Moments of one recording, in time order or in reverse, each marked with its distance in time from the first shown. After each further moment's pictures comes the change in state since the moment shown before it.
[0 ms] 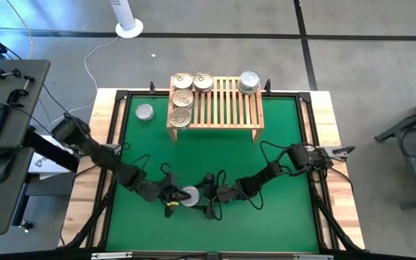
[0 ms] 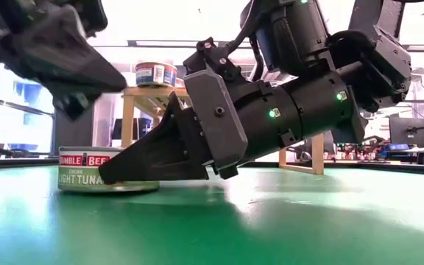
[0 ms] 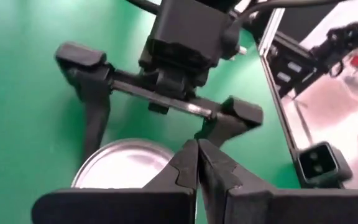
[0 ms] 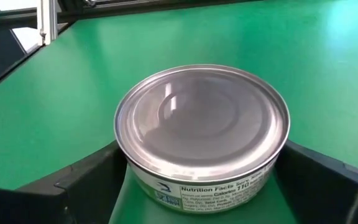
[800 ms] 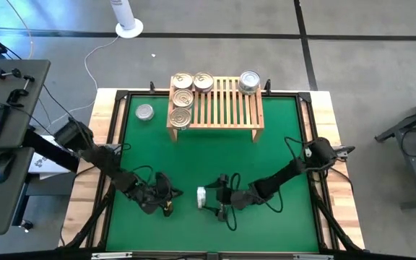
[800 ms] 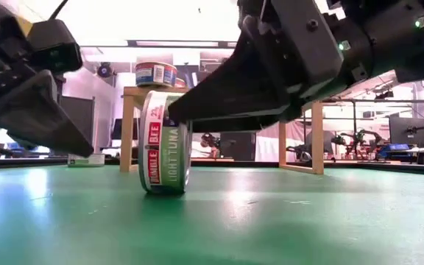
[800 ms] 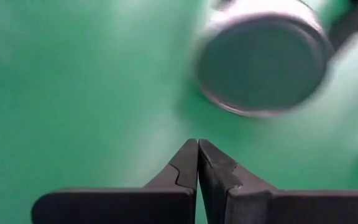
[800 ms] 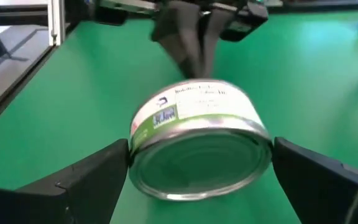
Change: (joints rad) left arm -0.102 0.061 0.001 -0.274 -0.222 -0.237; right arm 0.107 -0.261 -0.147 -0.188 0.185 0.005
